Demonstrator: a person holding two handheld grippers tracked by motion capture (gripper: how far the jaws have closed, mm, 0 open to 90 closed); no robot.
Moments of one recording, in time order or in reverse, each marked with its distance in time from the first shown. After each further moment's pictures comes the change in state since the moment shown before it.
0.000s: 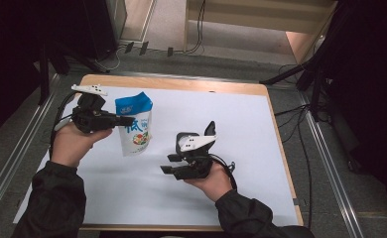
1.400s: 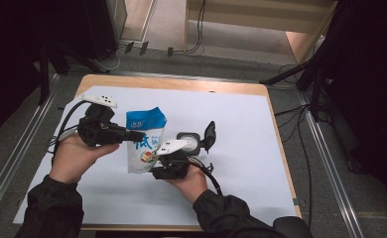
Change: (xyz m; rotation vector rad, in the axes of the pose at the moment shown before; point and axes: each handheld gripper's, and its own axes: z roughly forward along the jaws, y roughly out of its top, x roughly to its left) left arm -0.046 -0.001 0.000 0.056 -0.114 0.020; right arm 0.013 0.004 0.059 -0.008 -0.092 -0.084
